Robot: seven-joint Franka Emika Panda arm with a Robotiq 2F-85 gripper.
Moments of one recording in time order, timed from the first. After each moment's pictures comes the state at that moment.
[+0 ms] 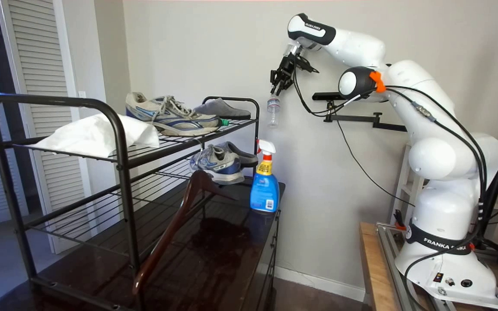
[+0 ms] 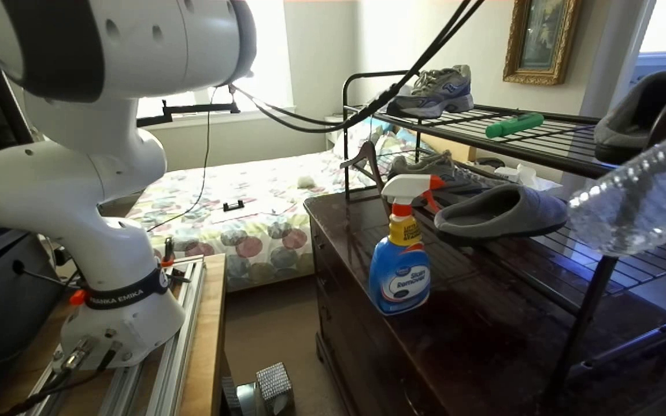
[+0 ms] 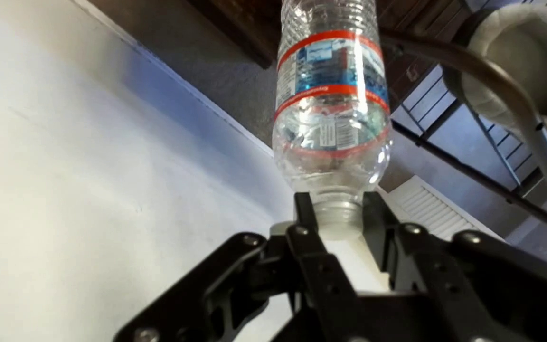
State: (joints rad) arm -0.81 0.77 0.00 -0.46 0.32 1.45 0.05
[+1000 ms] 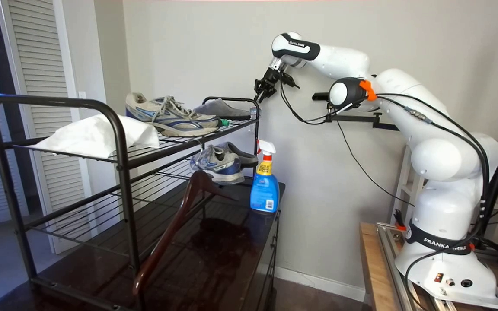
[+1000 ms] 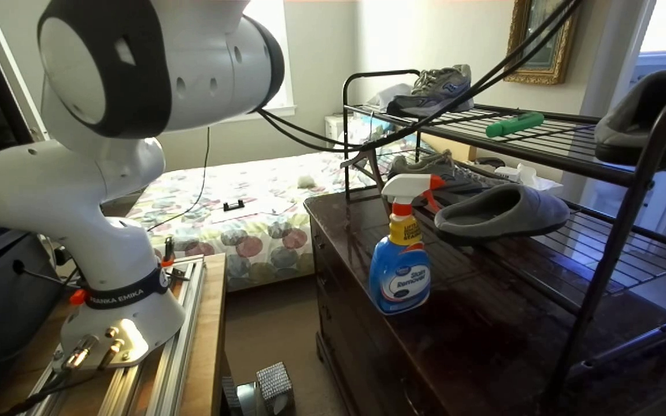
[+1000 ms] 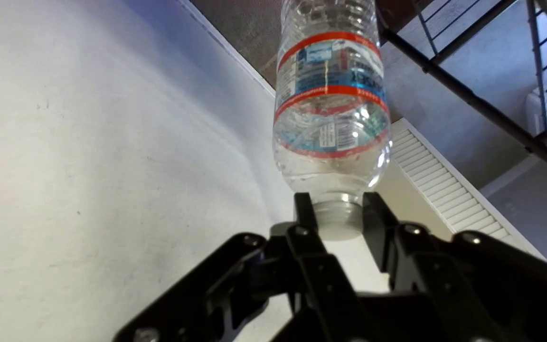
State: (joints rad) arm -0.74 0.88 0.01 -0.46 0.31 1.76 -0.03
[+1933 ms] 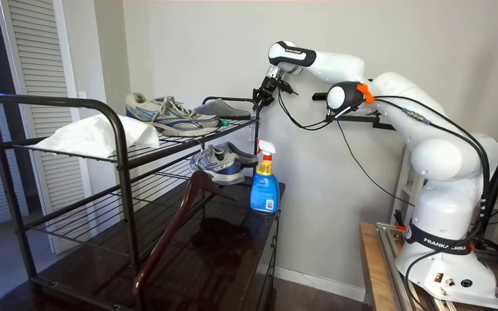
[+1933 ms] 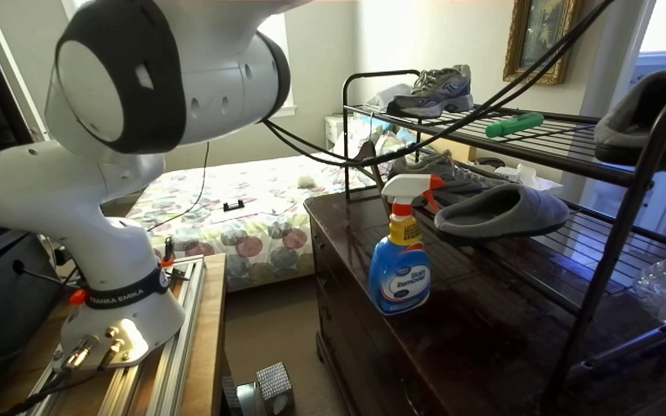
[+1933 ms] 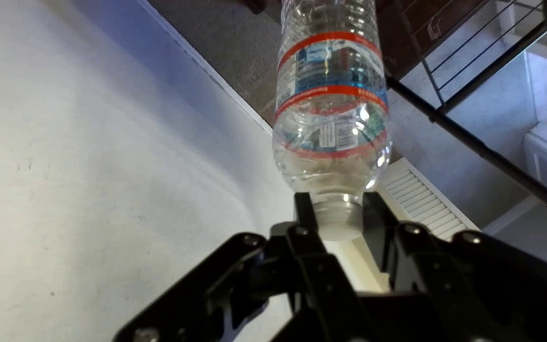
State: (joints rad) arm -0.73 0.92 0.02 -0.46 0.29 1.70 -0.03
